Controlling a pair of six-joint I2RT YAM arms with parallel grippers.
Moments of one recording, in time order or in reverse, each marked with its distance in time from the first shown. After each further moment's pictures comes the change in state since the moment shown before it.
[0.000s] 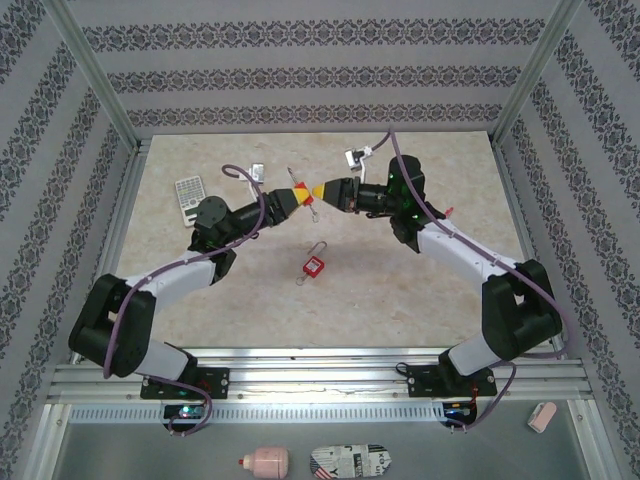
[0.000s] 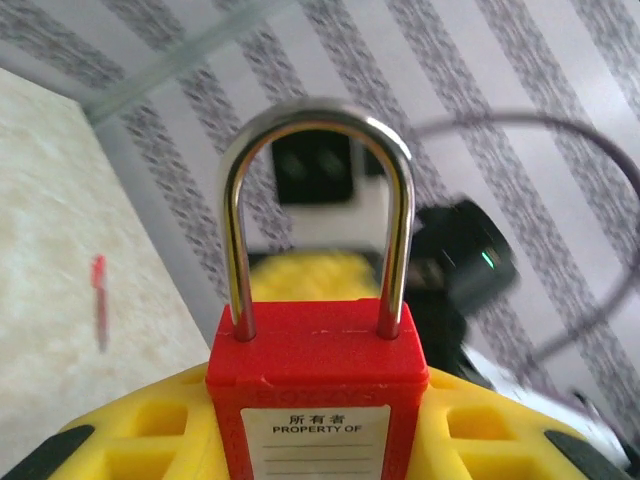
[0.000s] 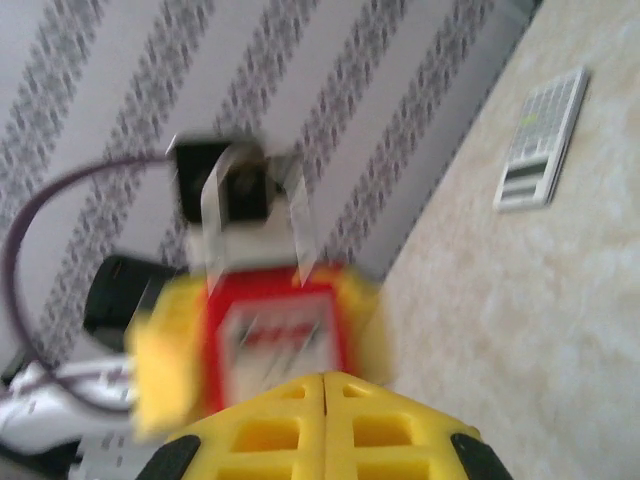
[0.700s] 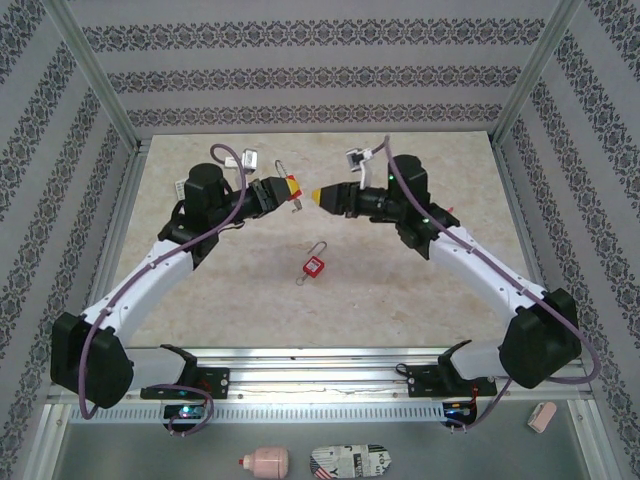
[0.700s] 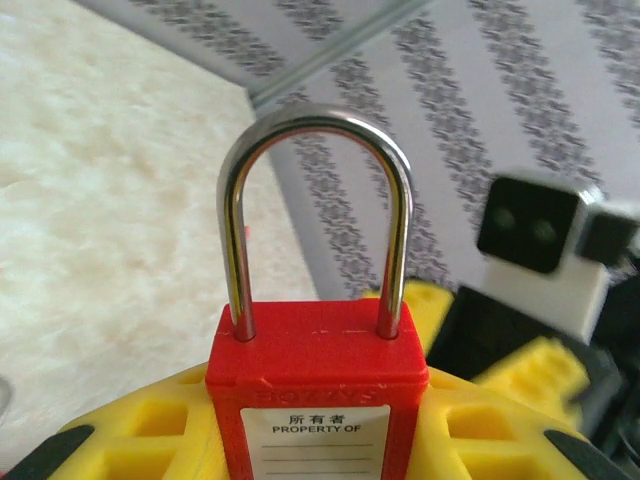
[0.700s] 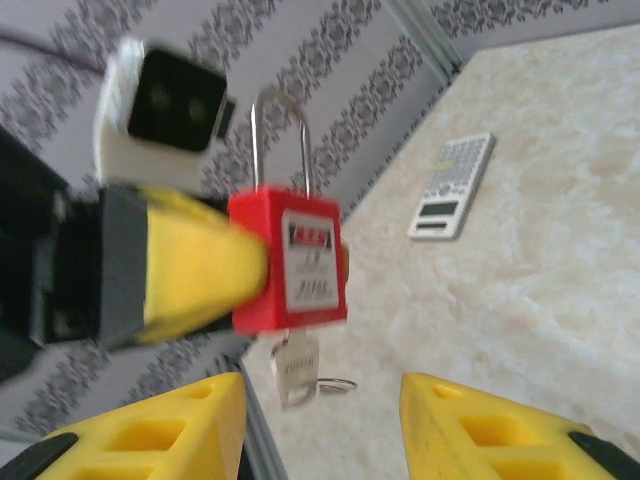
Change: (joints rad) left arm 0.052 -0.163 0.307 -0.980 -0.154 0.312; right arm 0.103 -0.167 0.059 -0.431 0.257 -0.412
